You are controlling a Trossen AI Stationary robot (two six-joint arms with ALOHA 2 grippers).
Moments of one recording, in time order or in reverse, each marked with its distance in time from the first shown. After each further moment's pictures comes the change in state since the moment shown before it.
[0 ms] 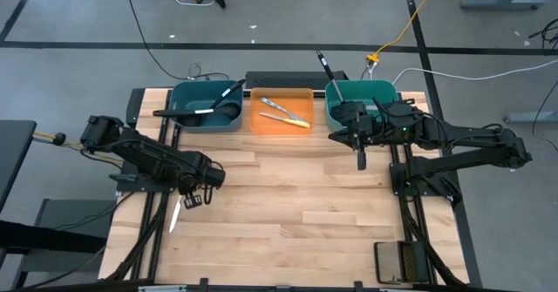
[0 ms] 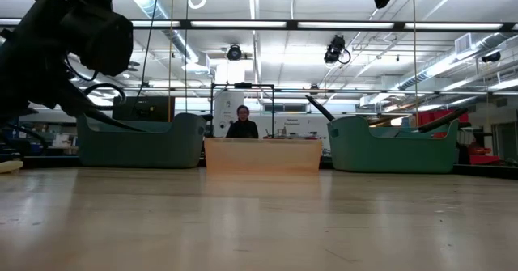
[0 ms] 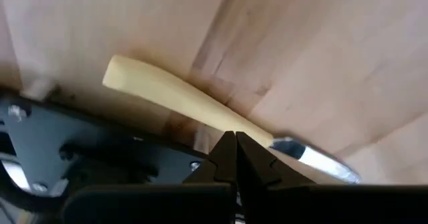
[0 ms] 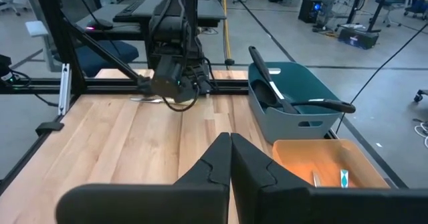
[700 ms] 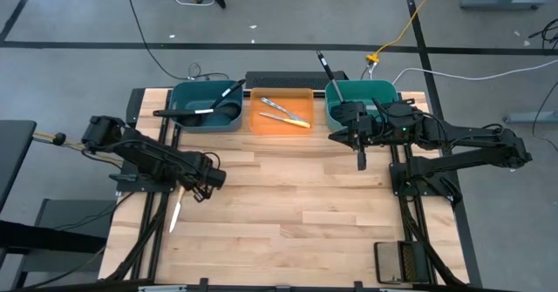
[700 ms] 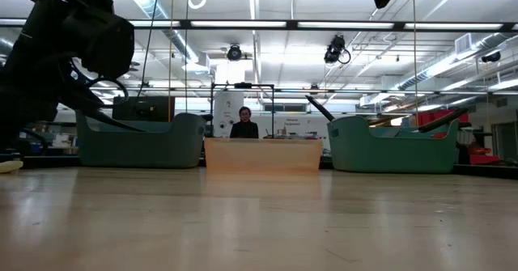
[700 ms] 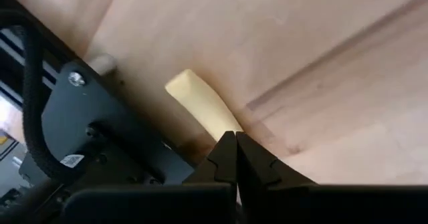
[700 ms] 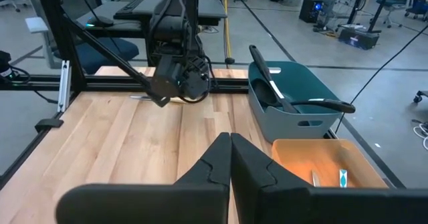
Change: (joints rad) left arm 0.000 0.016 0.000 0.014 -0.159 -0.397; right arm 0.000 0.000 0.000 -0.006 -0.001 -0.013
